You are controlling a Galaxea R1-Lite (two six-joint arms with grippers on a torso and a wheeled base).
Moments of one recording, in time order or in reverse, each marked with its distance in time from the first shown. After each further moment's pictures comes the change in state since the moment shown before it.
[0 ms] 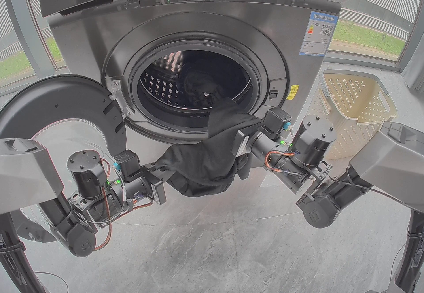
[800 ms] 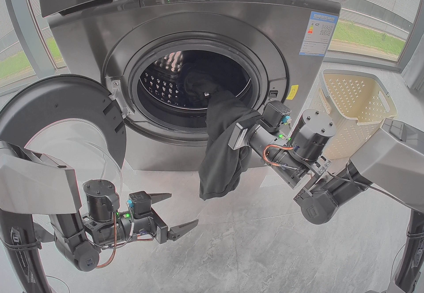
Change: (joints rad) left arm -0.009 0.135 0.145 -0.001 -0.130 0.161; right arm 0.004 0.001 -0.048 0.010 -0.005 0.002
